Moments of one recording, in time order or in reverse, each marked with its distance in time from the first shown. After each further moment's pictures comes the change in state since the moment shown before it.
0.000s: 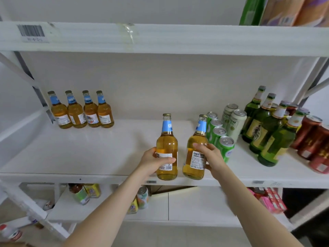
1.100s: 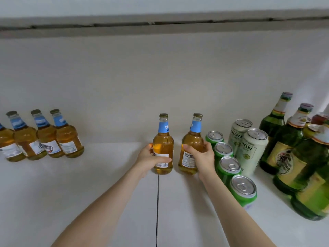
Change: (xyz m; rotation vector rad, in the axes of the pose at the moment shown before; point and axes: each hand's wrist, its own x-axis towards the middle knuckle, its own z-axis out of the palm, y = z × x) left_hand 0.252 0.016 0.025 -0.002 0.091 0.049; right_hand 0.220 -0.003 0.007 0.147 0.197 -0.236
